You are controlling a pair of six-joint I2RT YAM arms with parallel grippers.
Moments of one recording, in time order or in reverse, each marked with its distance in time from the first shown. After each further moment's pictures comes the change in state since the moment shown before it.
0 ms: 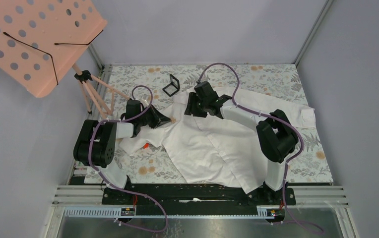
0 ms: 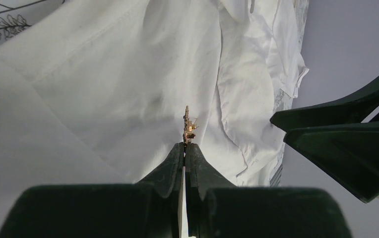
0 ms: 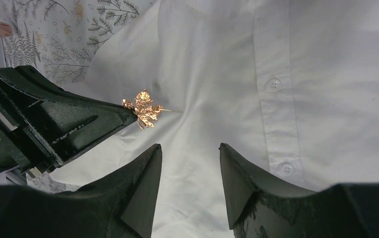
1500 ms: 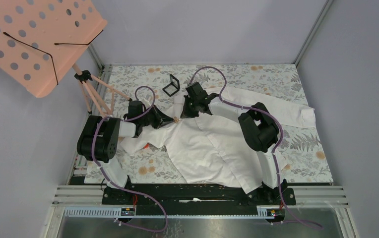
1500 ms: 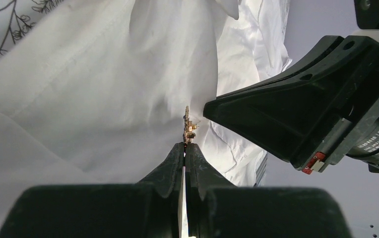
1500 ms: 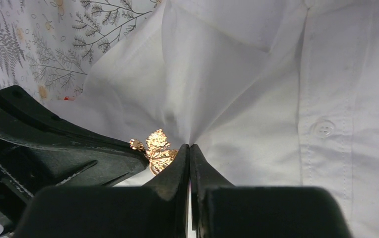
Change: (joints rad) left arm -0.018 0.071 0.000 0.119 0.072 -0.072; right arm 0.006 0.254 0.198 -0.020 -0.101 0.028
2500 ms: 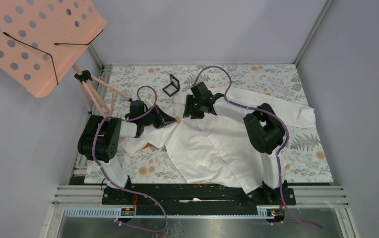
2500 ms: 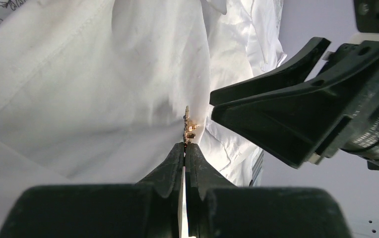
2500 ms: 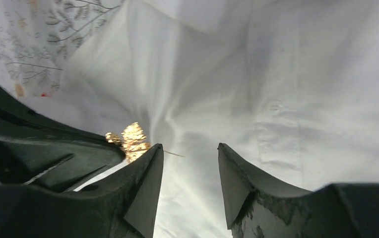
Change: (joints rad) left arm -0.023 0.008 0.004 0.024 0.008 -0.022; right arm -0.024 -0.066 -0.058 -0.020 0.030 -0.044
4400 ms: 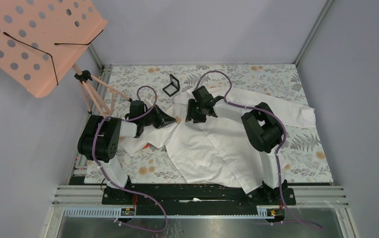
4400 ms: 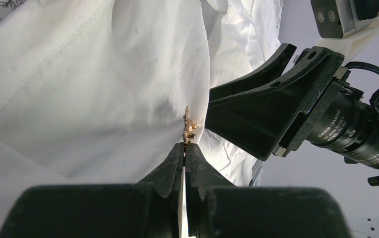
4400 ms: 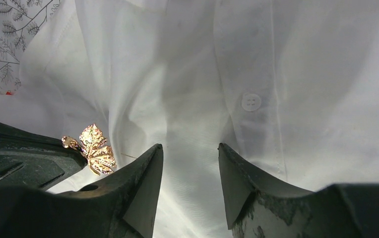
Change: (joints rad) left arm 0.000 0.000 0.000 -0.001 0.002 0.001; right arm -0.013 0.022 -0.058 0.011 -0.002 -0.003
